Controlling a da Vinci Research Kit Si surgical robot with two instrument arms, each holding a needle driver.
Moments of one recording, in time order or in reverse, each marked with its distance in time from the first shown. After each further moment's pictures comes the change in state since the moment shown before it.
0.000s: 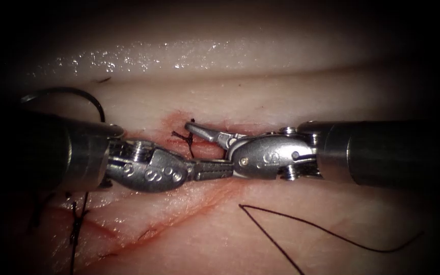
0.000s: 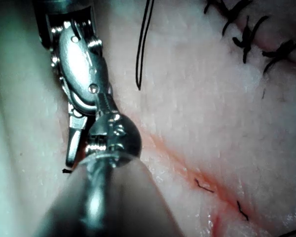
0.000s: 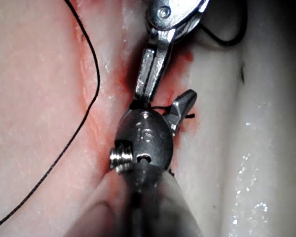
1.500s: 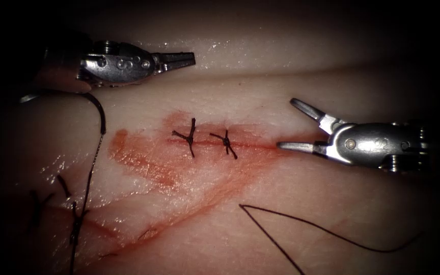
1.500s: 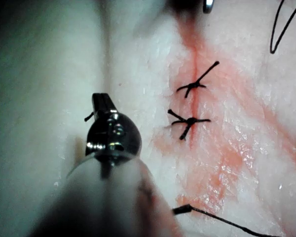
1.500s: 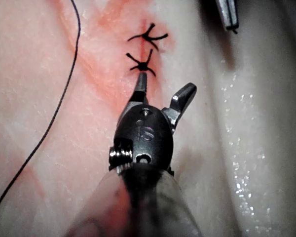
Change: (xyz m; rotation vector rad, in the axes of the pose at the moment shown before) right arm -0.001 0.005 -0.014 -0.159 -0.127 0.282; left arm -0.012 -0.012 -0.001 0.217 -0.087 -0.367
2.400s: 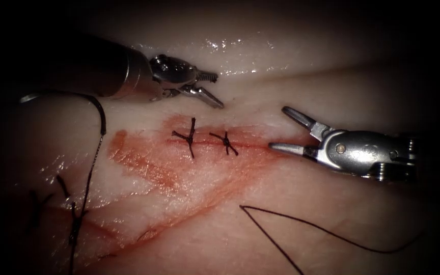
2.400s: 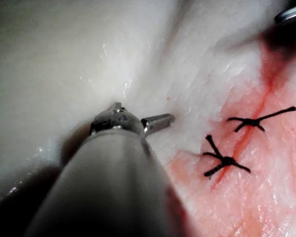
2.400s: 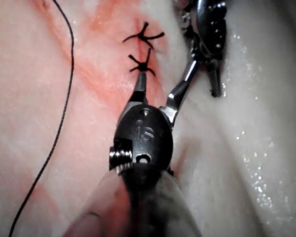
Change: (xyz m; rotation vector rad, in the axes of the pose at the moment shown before) right arm -0.001 -0.002 0.001 -0.041 -0.014 0.097; left arm -0.009 0.002 0.010 -0.354 -0.223 -0.515
